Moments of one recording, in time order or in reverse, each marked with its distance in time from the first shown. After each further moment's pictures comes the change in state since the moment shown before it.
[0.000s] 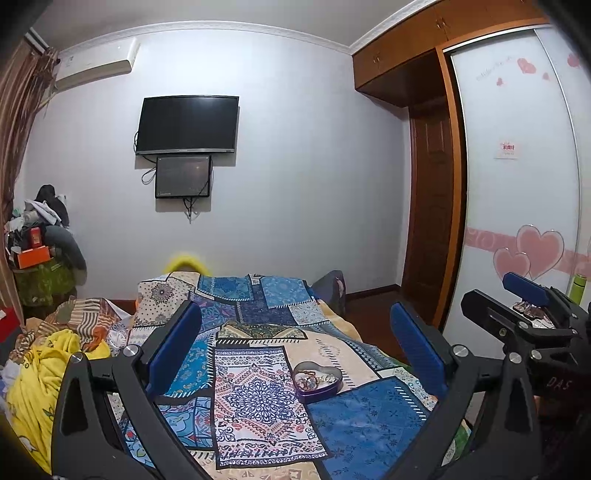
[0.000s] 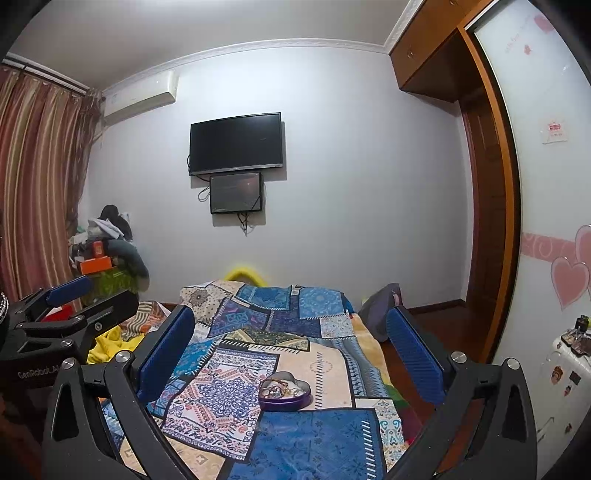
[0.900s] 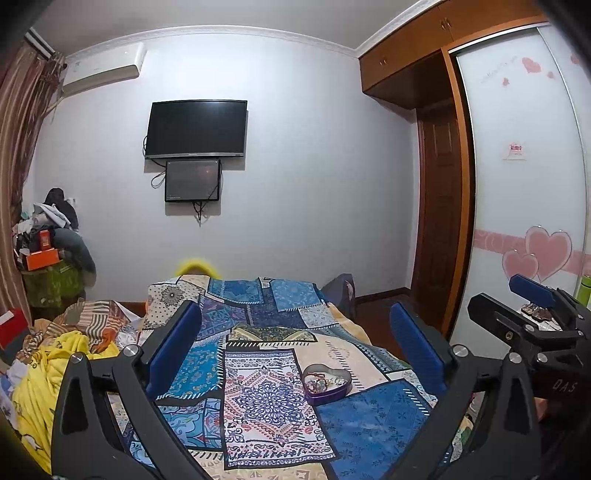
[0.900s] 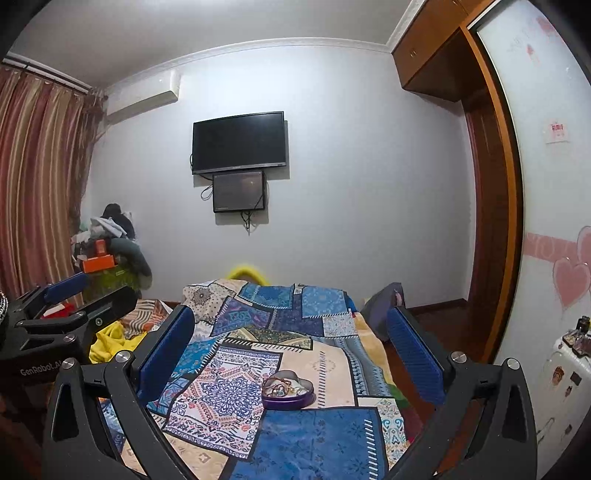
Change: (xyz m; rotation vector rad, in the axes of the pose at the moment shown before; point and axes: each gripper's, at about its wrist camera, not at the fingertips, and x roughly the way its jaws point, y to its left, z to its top) left arm -0.004 0.003 0.002 0.002 -0.015 0.041; right arm -0.002 0.004 0.001 -0.006 0.006 0.013
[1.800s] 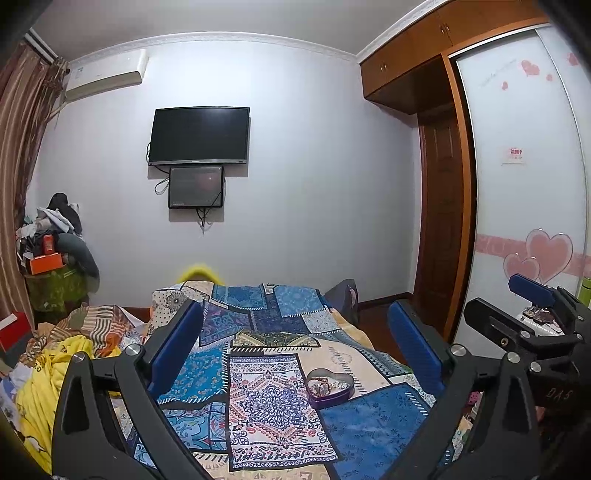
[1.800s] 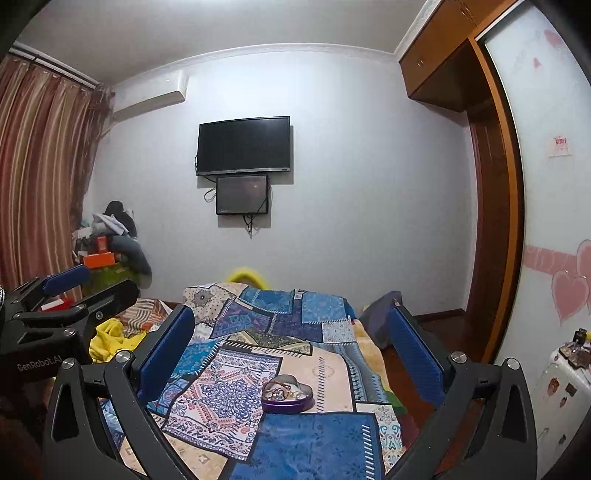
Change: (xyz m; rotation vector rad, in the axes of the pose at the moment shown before) left arm -0.008 0.000 0.001 0.006 -0.025 0.014; right arm -0.003 0.009 0.001 -0.032 -0.022 -0.003
